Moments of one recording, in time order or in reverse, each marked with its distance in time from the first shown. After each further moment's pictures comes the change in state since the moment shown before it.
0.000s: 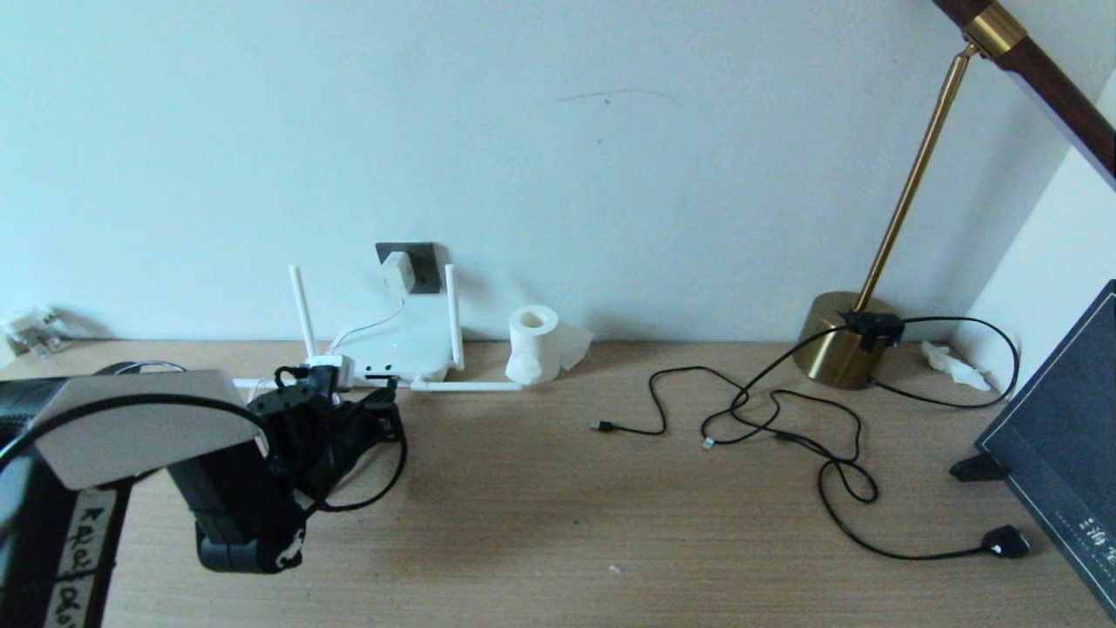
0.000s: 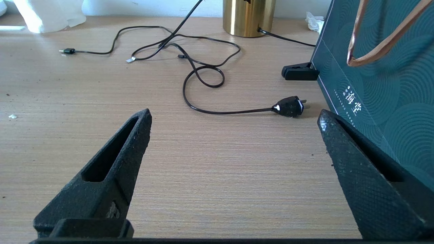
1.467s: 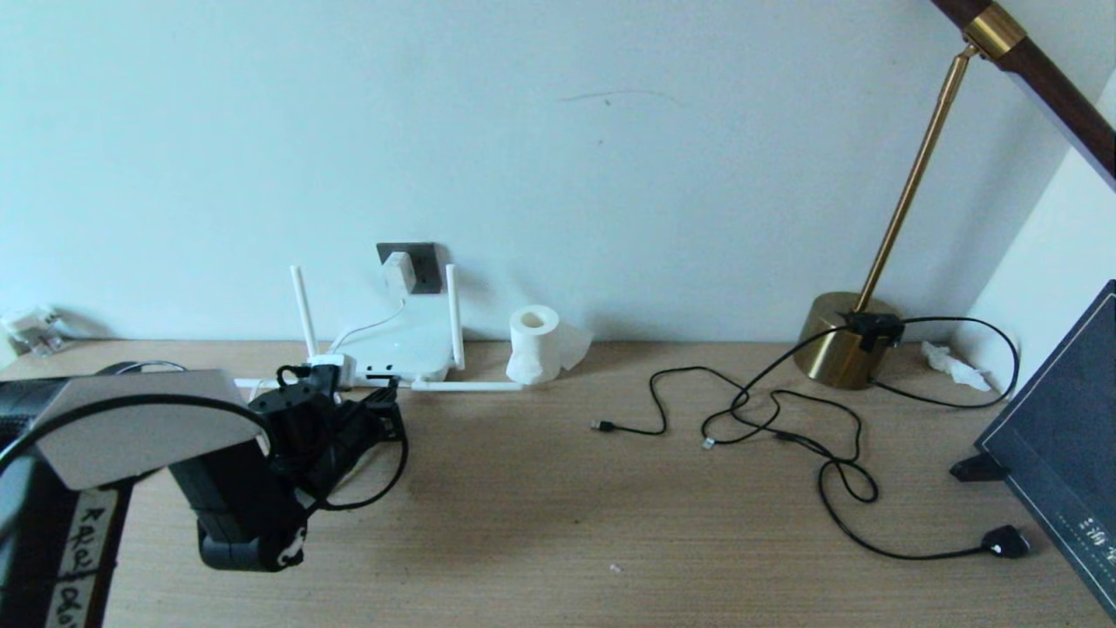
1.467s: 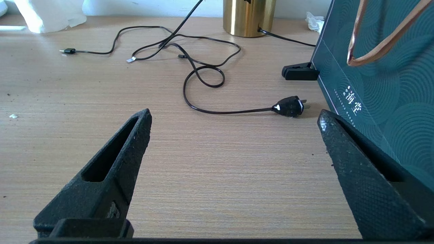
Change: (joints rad) left arm 0.000 0.002 -0.013 0.004 0.000 0.001; right arm 0.000 0.000 0.000 0.000 0.000 0.000
